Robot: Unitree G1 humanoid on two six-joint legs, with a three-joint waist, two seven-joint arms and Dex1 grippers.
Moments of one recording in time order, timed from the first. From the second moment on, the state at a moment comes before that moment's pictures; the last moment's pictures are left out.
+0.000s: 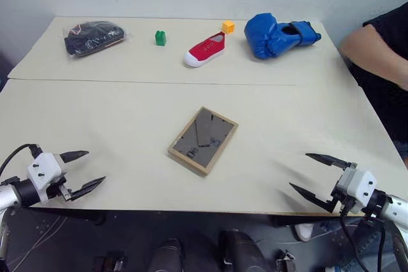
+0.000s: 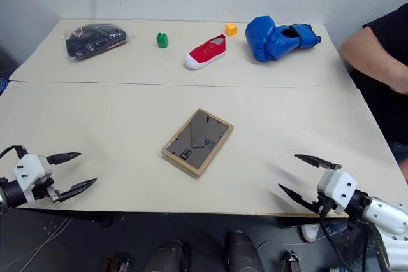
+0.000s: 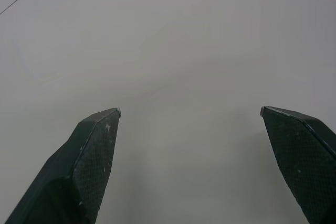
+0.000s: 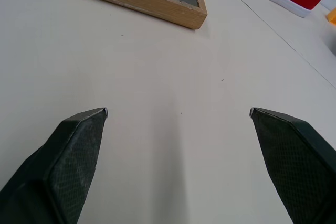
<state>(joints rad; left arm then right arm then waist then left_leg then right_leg) 0.13 0.86 0.42 0.21 -0.32 -0.20 -1.03 0.23 -0.74 -0.28 -0.07 0.34 -0.35 1.00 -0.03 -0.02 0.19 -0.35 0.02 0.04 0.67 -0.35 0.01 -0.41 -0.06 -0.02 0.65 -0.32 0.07</state>
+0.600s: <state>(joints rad) -0.35 0.73 0.07 0.05 -0.23 0.25 -0.83 -0.05 -0.67 0.06 -0.24 0.20 0.08 0.84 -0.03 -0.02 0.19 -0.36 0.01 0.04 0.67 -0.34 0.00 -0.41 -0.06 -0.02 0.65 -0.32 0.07</state>
